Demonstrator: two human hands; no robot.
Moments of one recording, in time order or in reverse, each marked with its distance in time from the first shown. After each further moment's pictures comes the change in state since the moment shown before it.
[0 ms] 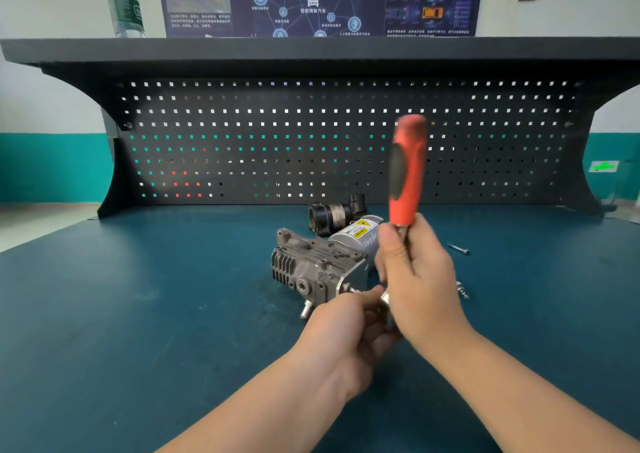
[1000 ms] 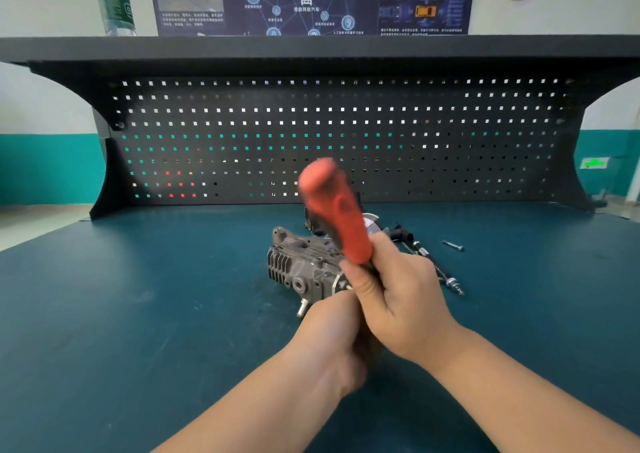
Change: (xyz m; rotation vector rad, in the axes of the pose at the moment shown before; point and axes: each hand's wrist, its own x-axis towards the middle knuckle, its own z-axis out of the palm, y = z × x) left_hand -0.003 0.001 -0.002 -0.057 -0.078 0.038; right_hand -0.004 0.001 -0.003 -0.282 -0.162 -0.521
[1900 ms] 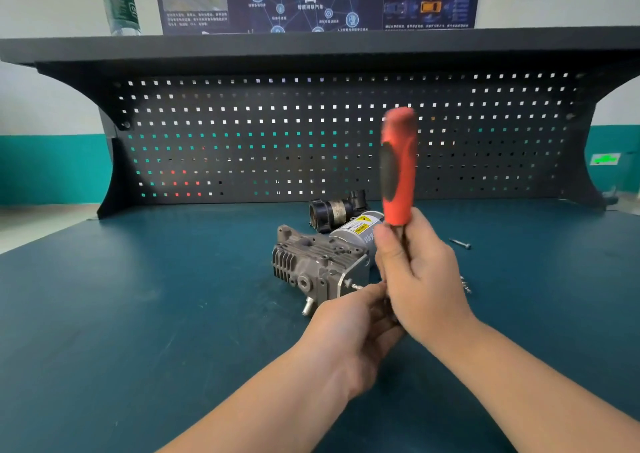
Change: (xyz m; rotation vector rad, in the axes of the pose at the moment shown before) left_hand 0.005 -0.003 -0.001 0.061 0.076 -0.030; right_hand 0.005 0.001 -0.001 0.190 0.088 0.412
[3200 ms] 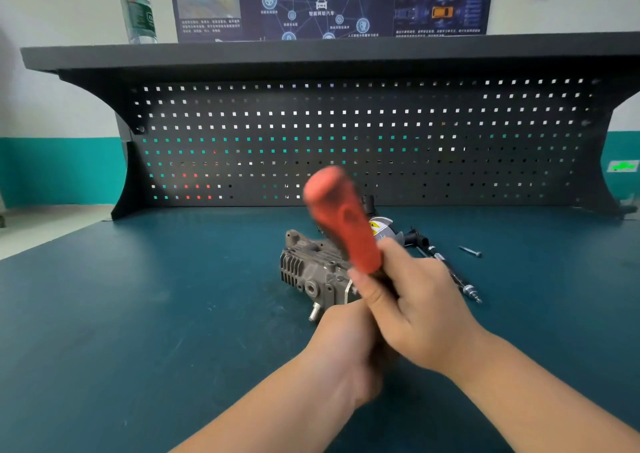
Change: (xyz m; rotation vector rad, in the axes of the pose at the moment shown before) left_hand -0.005 0.000 -0.001 -0.038 -0.105 0.034; right_hand -0.001 -0.010 -0.004 -0.188 -0.178 -0.407
